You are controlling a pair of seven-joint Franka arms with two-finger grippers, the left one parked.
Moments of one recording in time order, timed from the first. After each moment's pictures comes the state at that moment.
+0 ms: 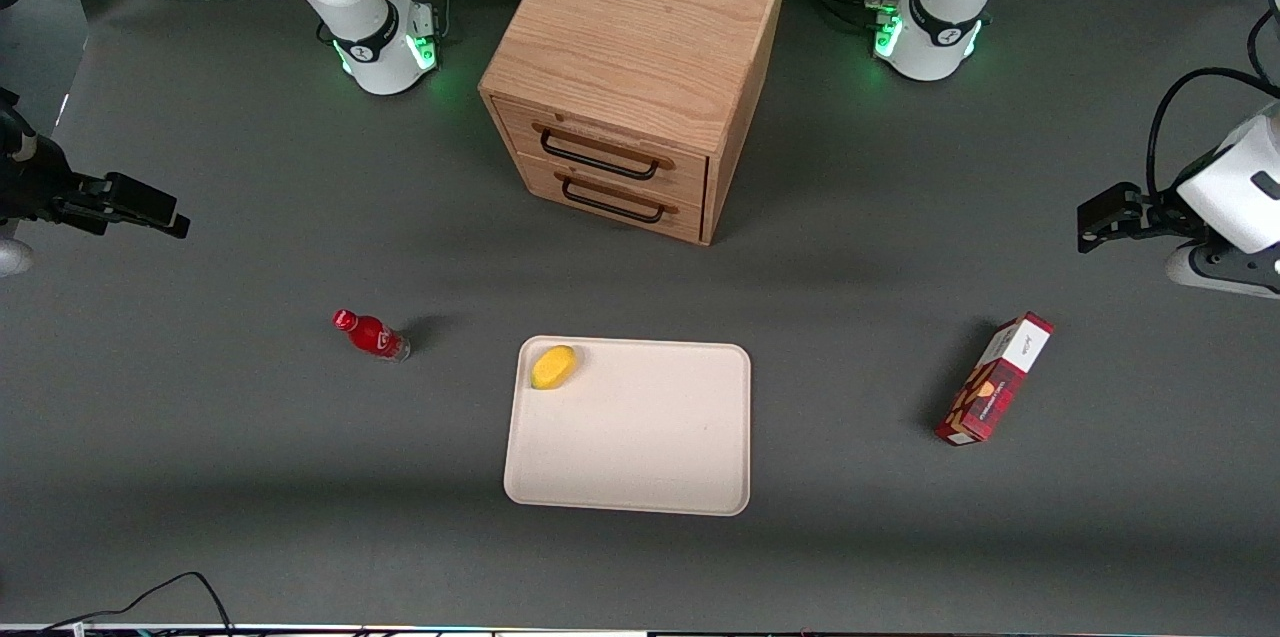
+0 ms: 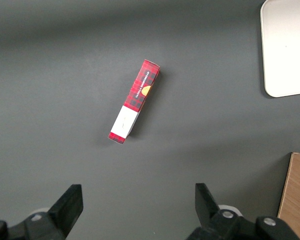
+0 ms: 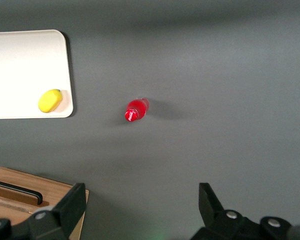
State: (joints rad) arm -0.03 0.12 0.04 -1.39 0.05 1.45 0.12
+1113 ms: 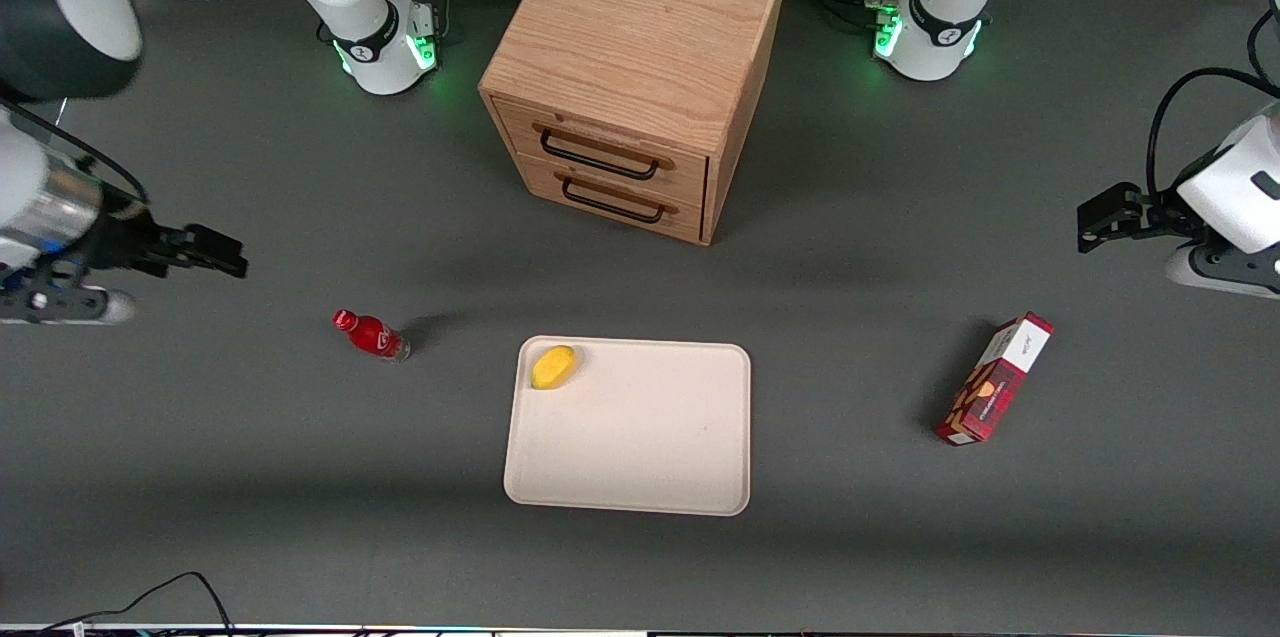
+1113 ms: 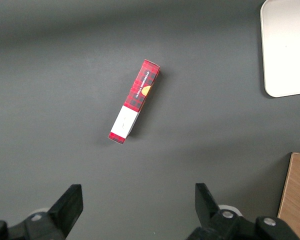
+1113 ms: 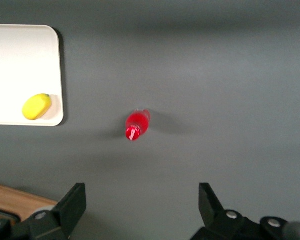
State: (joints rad) arm -0.03 0.16 0.10 -1.58 0.00 1.69 0.12
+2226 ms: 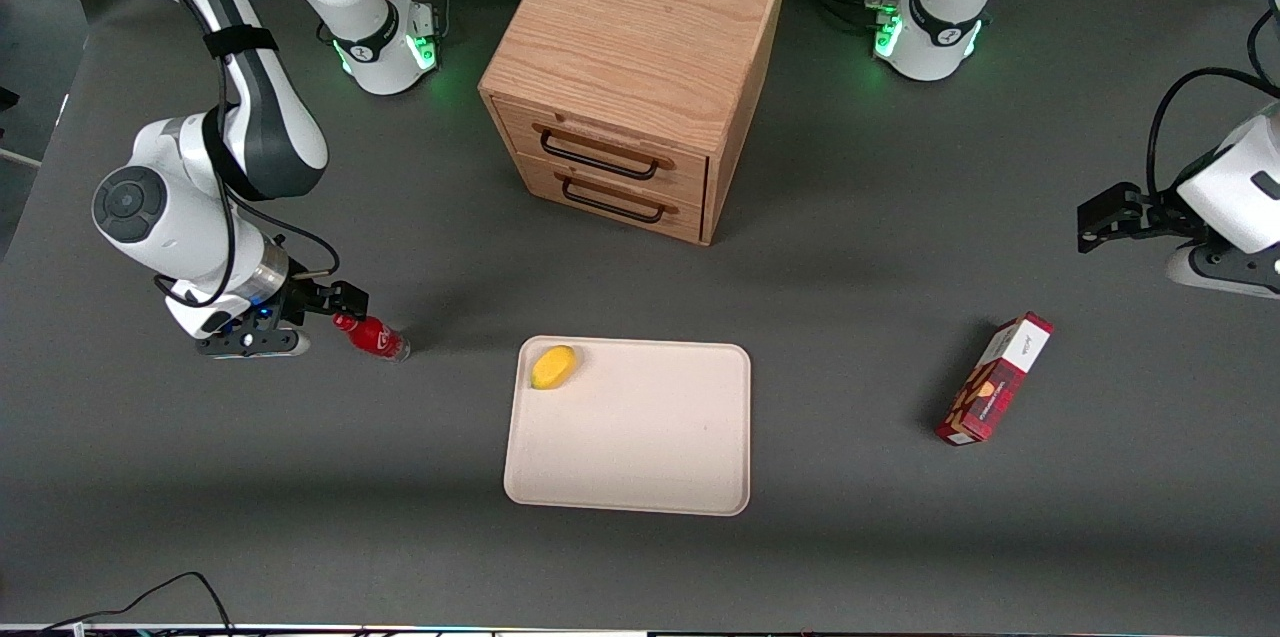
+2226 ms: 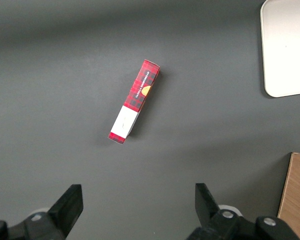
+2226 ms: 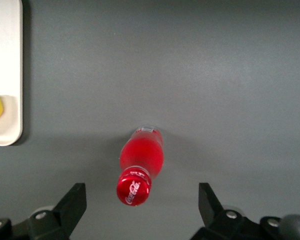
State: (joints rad) arm -0.02 0.19 0.14 -2.05 -0.03 2.26 0.12
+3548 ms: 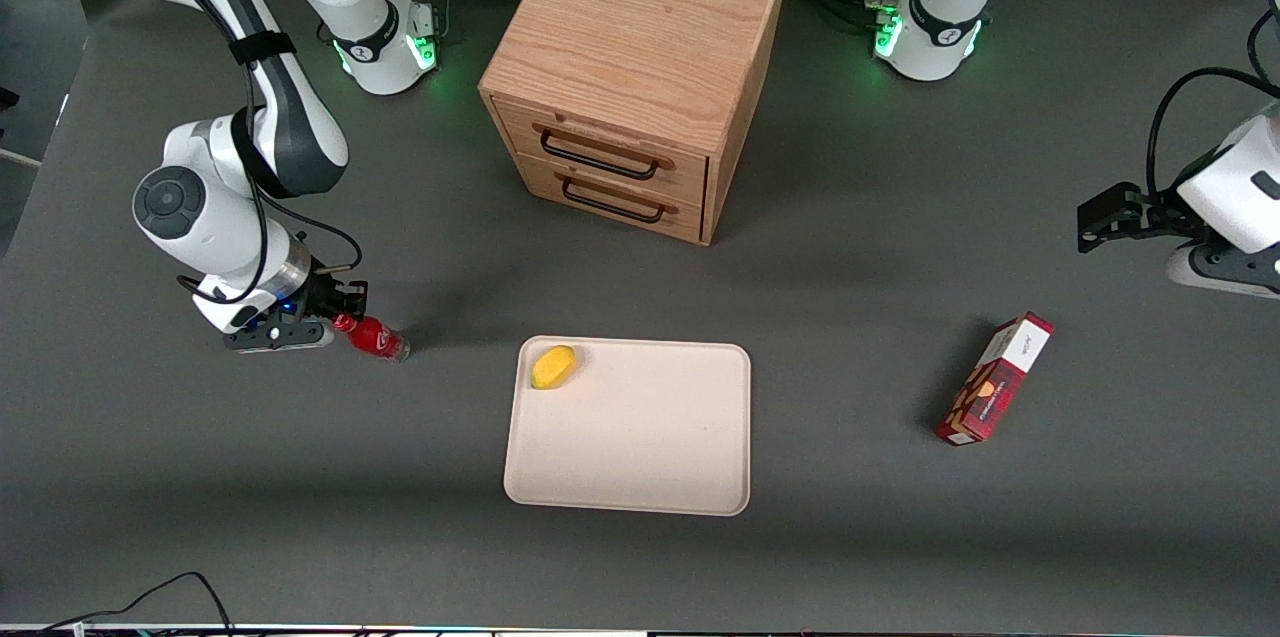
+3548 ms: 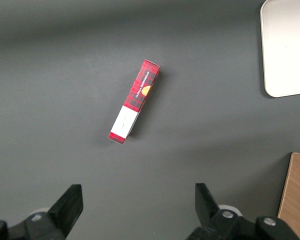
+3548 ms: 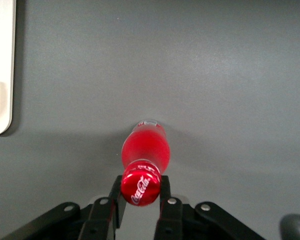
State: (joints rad) arm -0.02 0.19 0.16 -2.11 -0.06 2.32 0.12
